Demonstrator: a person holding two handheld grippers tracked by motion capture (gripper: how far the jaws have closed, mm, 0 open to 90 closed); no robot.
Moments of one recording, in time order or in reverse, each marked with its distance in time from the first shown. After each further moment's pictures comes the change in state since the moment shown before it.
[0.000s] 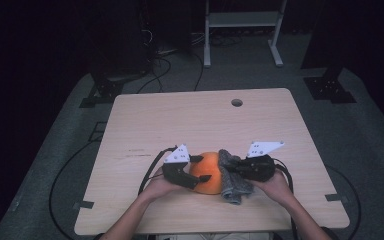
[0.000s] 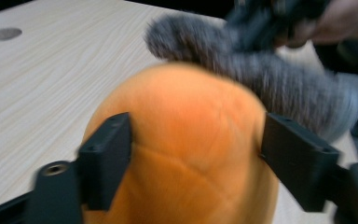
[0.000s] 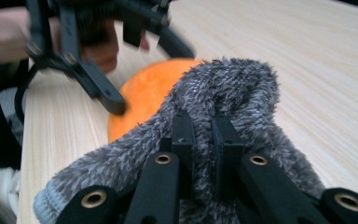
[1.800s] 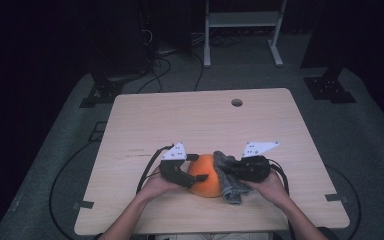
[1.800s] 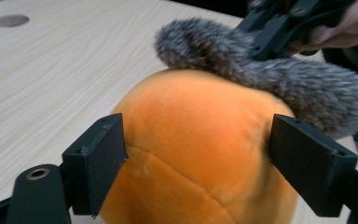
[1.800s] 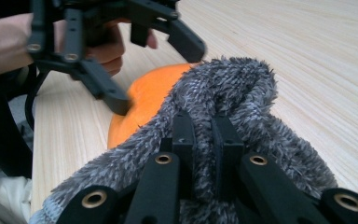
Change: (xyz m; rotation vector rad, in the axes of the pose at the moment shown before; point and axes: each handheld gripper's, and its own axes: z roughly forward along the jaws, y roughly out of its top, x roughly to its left) left arm 0.001 -0.005 0.000 0.043 0.025 0.007; right arm 0.006 0.002 0.008 -0.005 0.010 0.043
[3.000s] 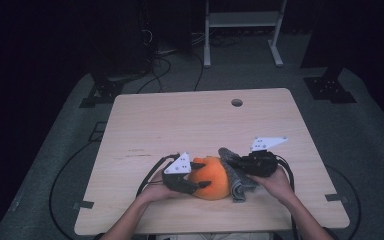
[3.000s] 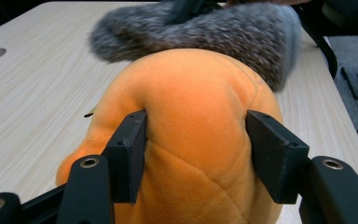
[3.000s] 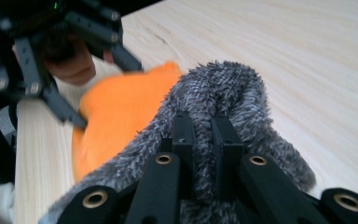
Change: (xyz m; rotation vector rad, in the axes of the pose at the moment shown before) left arm -0.021 -0.004 -0.001 0.007 -0.027 0.200; right arm -0.021 0.000 -0.010 -0.009 -0.028 0.054
